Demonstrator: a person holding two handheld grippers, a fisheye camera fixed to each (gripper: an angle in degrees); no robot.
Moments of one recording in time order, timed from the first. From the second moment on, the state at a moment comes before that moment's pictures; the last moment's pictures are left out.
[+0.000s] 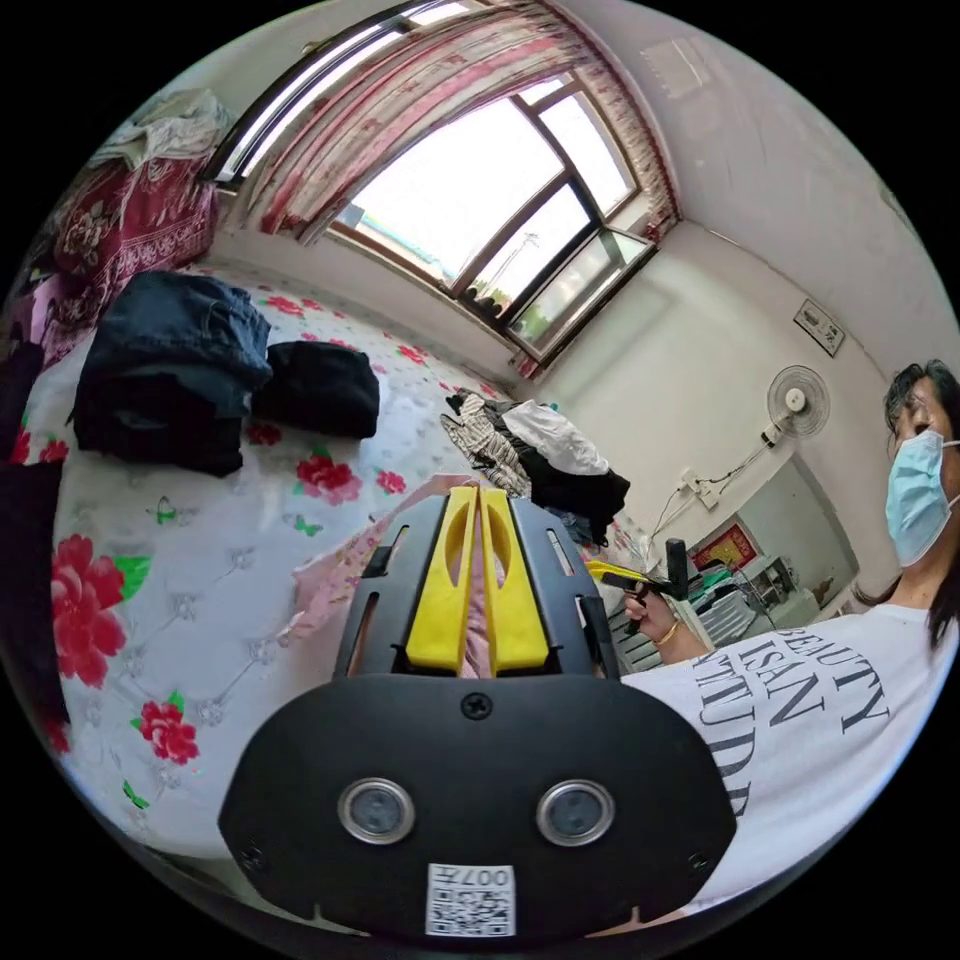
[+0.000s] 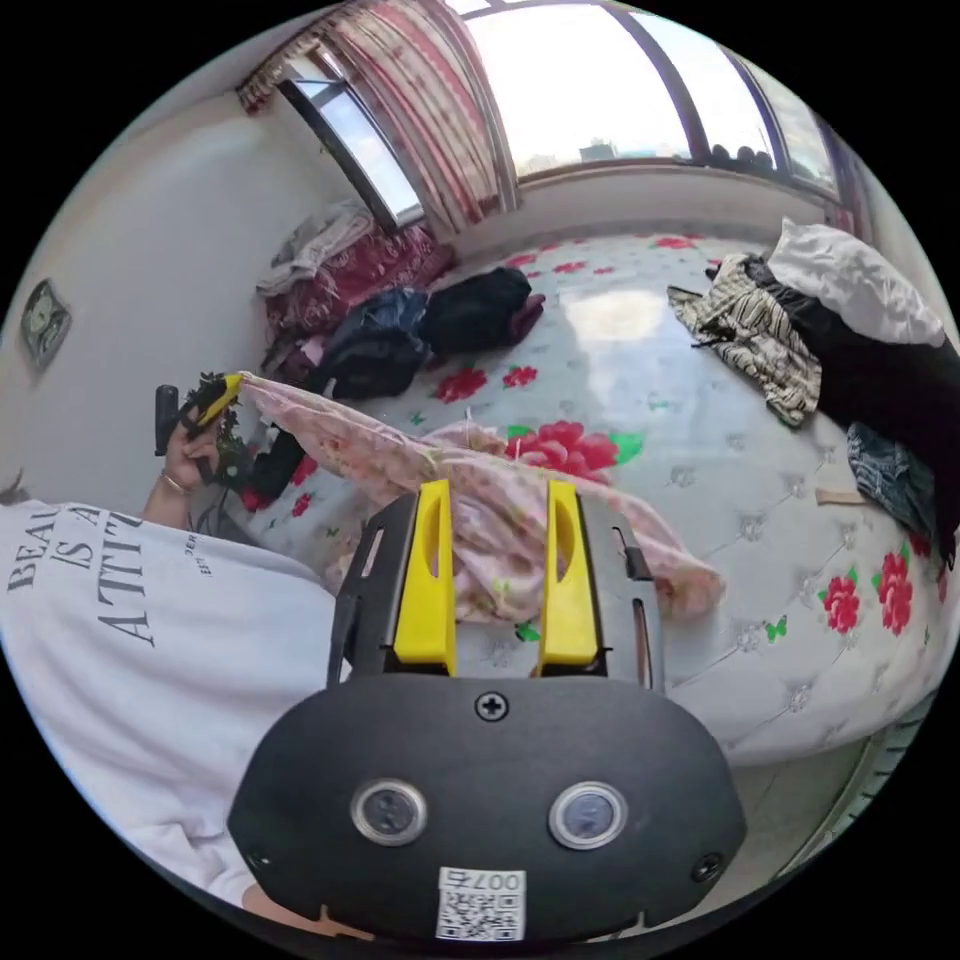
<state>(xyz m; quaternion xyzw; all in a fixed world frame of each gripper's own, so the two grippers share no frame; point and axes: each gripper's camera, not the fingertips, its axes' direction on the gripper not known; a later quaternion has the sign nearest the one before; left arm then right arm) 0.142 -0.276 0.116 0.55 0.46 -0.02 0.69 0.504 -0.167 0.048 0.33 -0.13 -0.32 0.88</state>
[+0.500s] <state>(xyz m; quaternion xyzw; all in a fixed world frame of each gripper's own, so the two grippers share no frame) 0.091 -0.281 0.152 0.53 0.48 -0.06 0.70 0.364 -0.248 0.186 0.12 0.09 -0.44 0.88</state>
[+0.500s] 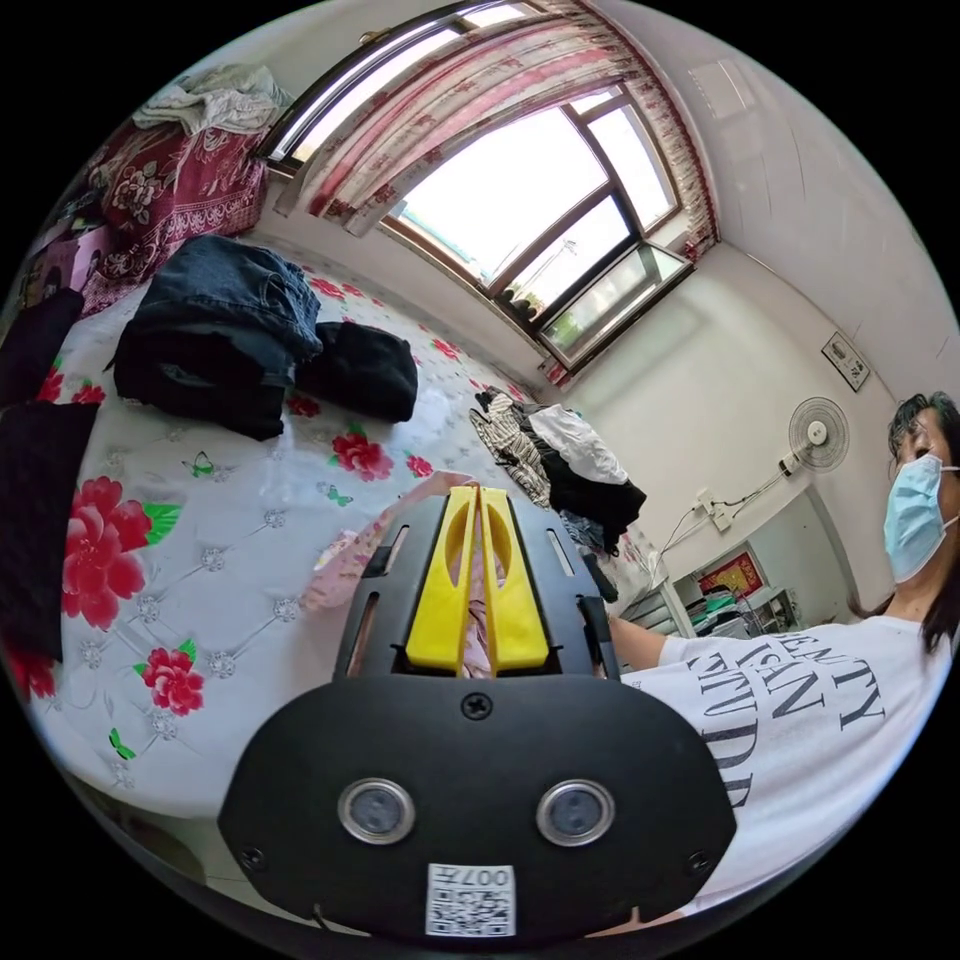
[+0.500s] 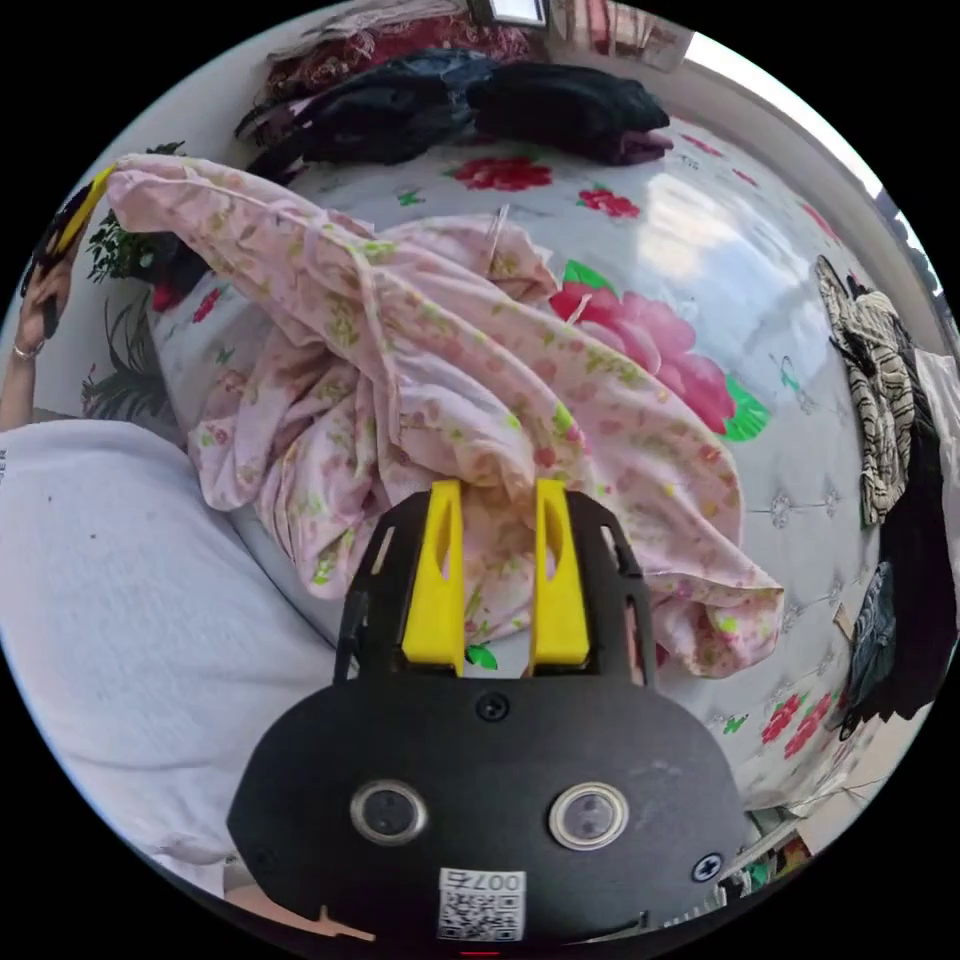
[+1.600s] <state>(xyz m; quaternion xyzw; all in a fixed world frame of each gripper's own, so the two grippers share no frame) -0.023 -0.173 -0.351 0.84 0.29 0.03 0.45 0.425 0.016 -0.362 0.76 0.00 -0.33 0.57</state>
